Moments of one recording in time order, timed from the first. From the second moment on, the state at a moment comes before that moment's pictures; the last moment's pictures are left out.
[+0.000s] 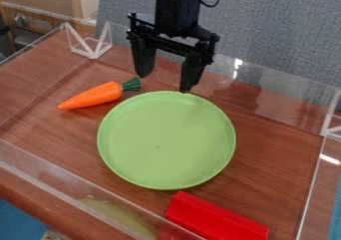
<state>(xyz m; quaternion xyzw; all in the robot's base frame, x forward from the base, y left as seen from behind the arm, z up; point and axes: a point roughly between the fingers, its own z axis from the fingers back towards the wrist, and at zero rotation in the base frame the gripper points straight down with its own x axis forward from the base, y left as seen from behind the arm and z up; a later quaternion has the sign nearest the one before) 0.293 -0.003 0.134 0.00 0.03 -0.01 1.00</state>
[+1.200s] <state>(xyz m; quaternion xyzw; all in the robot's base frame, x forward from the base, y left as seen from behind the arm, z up) 0.207 -0.074 0.048 0.00 0.04 -0.41 0.91</state>
